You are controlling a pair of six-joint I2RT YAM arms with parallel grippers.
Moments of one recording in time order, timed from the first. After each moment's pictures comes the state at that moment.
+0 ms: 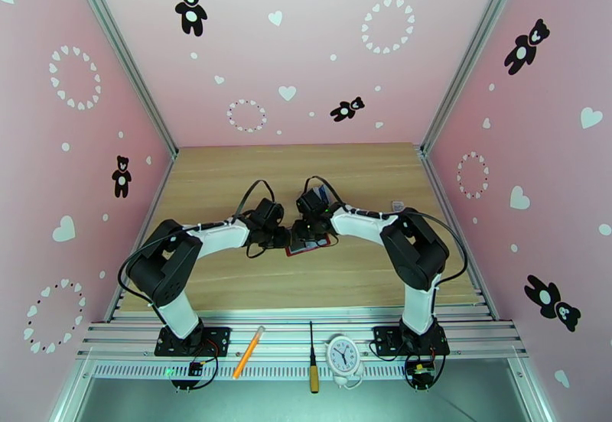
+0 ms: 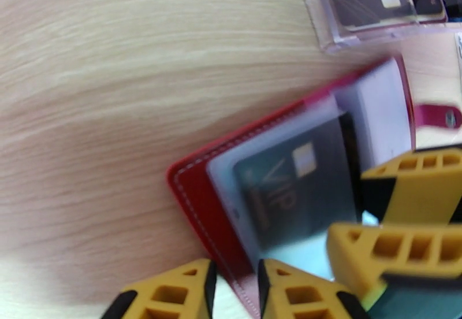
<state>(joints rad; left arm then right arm) -0.59 1.74 0.91 -0.26 0.22 -0.60 0.75 1.91 1.20 -0.40 -0.18 0.58</state>
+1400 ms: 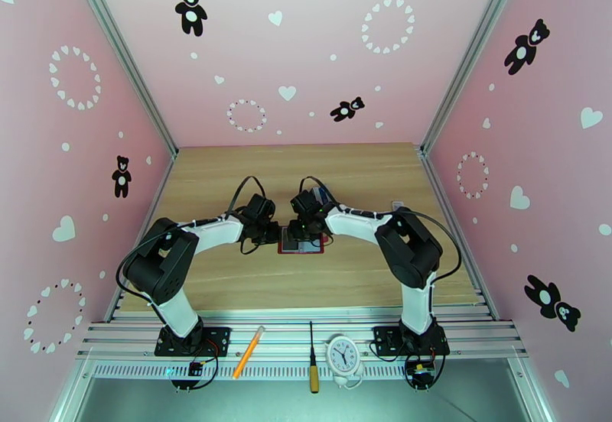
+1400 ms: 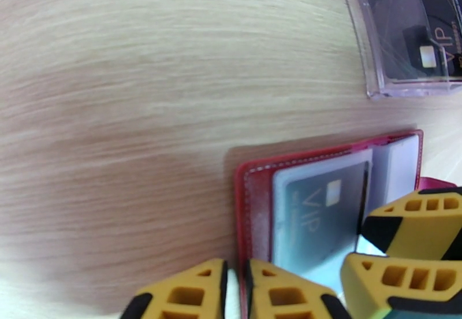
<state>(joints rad) -0.51 1.74 0.91 -0.27 0.22 -0.59 0.77 1.95 1.26 -0.42 -0.17 0.60</state>
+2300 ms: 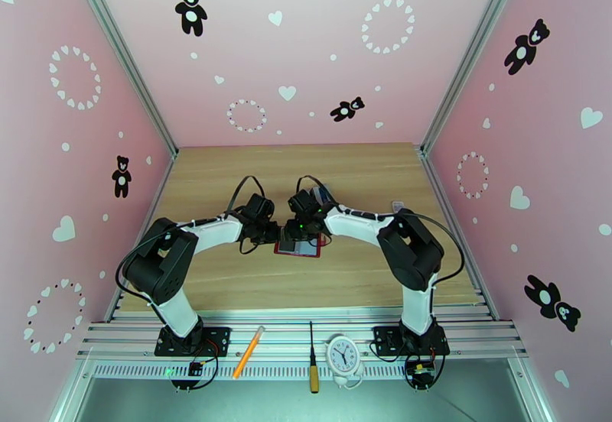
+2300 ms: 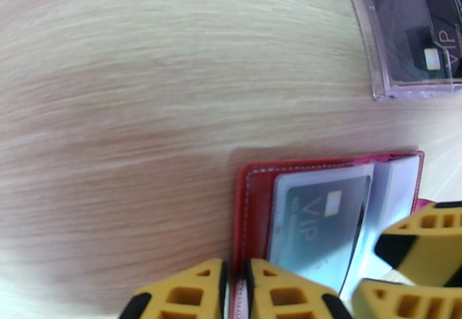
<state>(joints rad) -0.50 1.73 0.91 -0.28 0.21 -0.57 0.78 1.91 1.27 -0.42 -0.16 0.59</state>
